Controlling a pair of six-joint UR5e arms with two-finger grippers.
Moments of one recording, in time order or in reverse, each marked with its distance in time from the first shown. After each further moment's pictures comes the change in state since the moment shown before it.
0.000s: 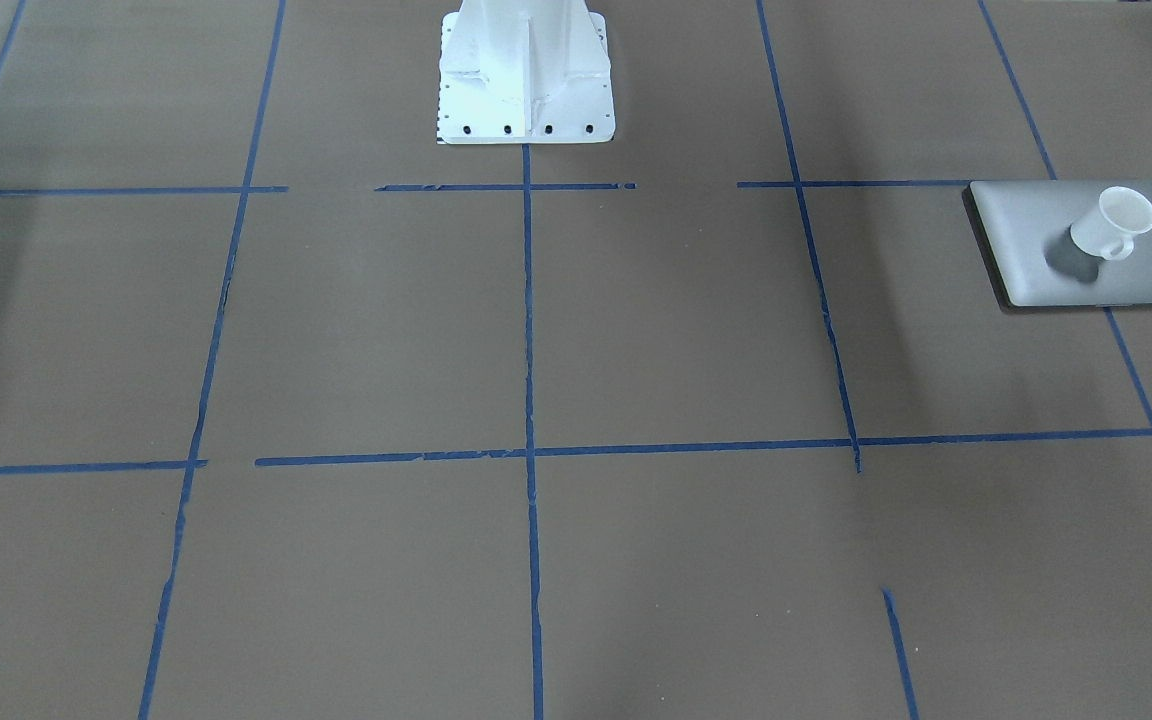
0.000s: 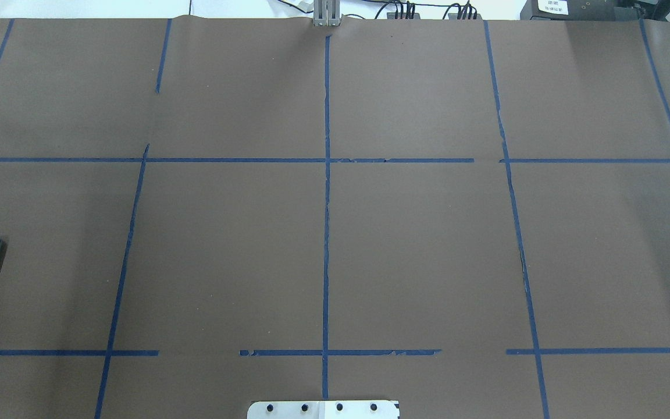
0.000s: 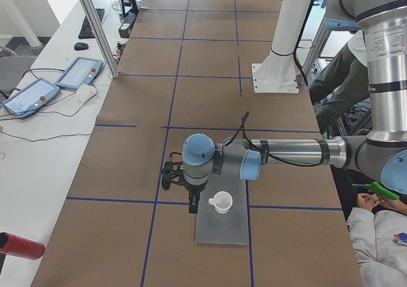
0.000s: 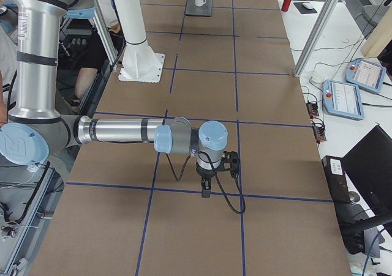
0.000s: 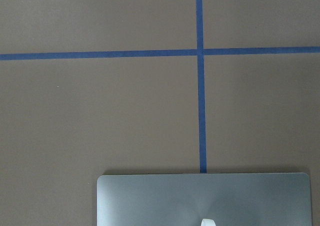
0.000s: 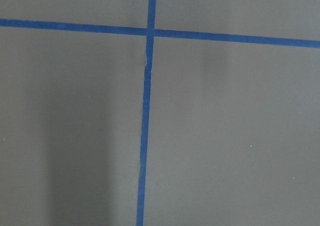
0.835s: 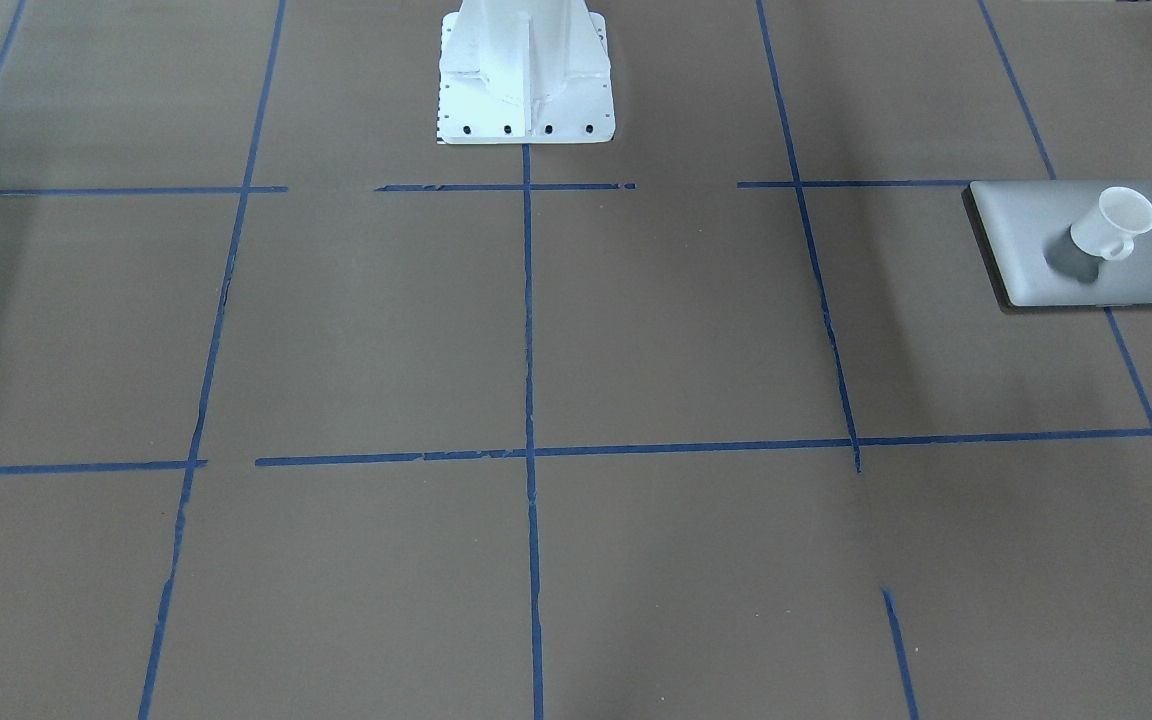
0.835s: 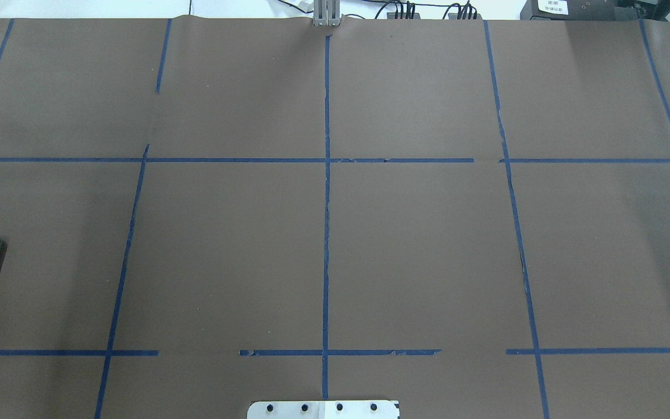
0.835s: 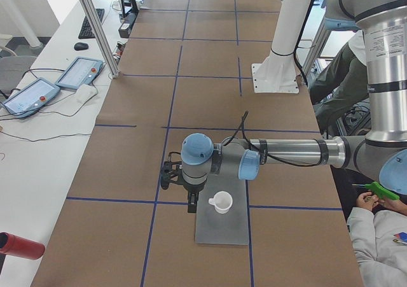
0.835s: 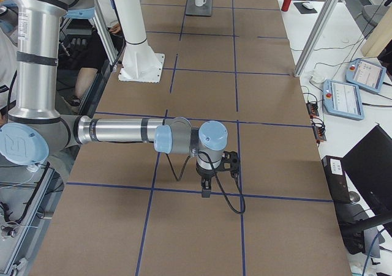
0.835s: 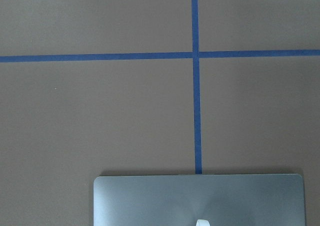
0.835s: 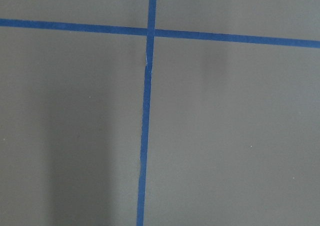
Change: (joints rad) left arm 0.003 -0.006 0.008 -0.004 0.000 -0.003; right arm 0.000 0.000 0.000 0.000 0.001 -0.001
